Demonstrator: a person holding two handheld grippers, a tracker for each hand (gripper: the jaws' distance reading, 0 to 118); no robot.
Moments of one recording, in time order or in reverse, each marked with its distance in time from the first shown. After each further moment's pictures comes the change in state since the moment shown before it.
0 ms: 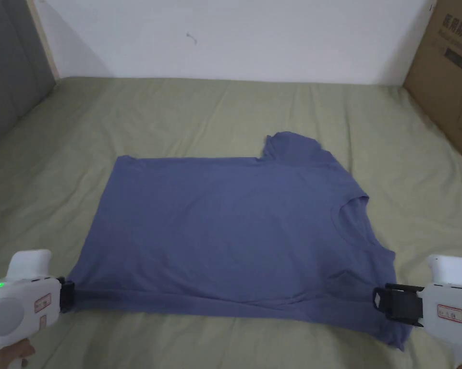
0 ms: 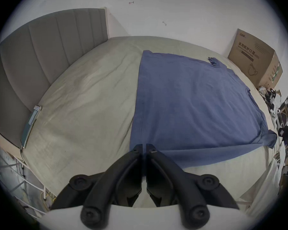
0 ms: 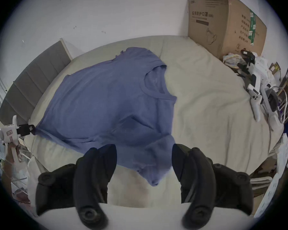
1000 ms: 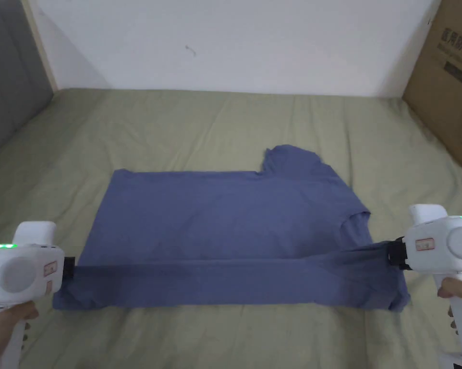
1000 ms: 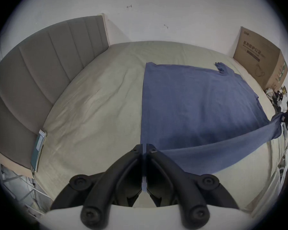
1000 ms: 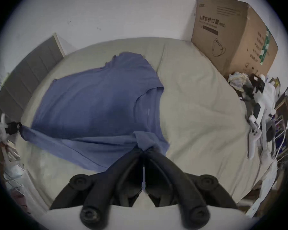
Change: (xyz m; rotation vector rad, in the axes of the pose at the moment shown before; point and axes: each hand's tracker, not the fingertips) left arm 0.009 0.080 -0.031 -0.006 0.075 -0.051; right arm -0.004 0.117 -0.061 -0.054 -0.087 0.110
